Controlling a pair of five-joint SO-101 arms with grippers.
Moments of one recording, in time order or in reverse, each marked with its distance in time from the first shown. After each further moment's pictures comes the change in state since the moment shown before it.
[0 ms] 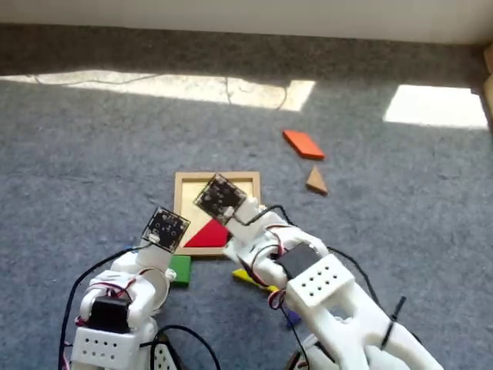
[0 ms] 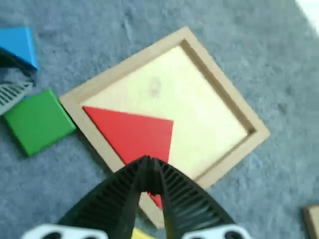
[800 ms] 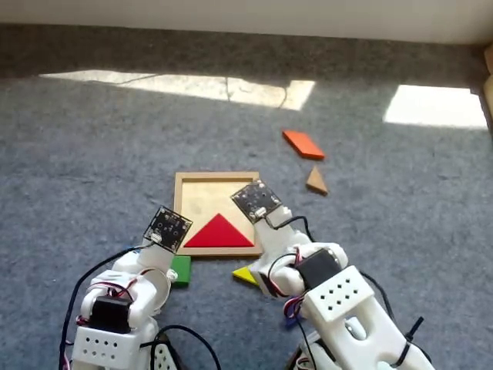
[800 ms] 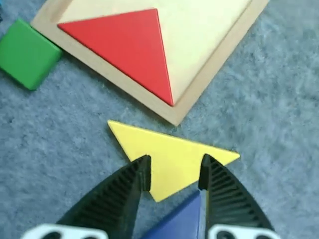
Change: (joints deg) left arm 0.3 0.0 0.1 0.0 0.1; right arm 3.6 -9.4 -0.1 27.1 -14.0
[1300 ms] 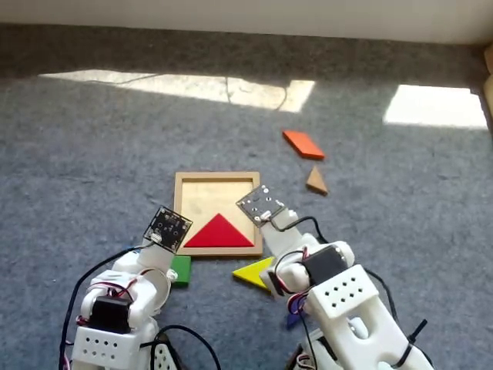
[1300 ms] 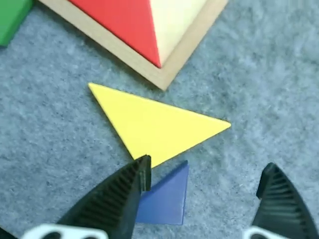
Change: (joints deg) left arm 0.0 0.0 0.0 0.0 0.0; right arm 2.6 0.0 0.0 4.8 6.2
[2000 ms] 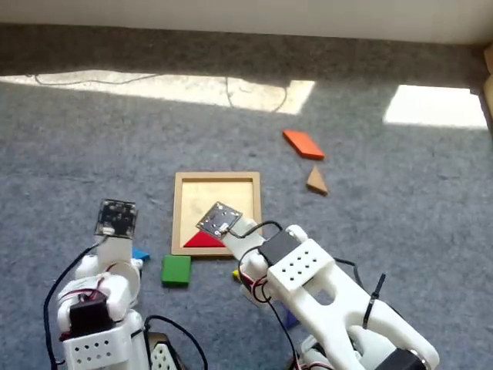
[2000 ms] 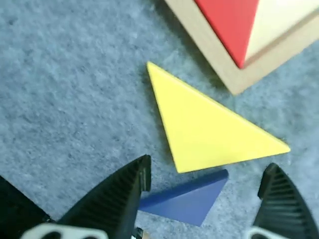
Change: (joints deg) left arm -21.9 0.0 -3.7 0.1 -0.3; right arm -10.4 21.3 -7.9 -0.3 3.3
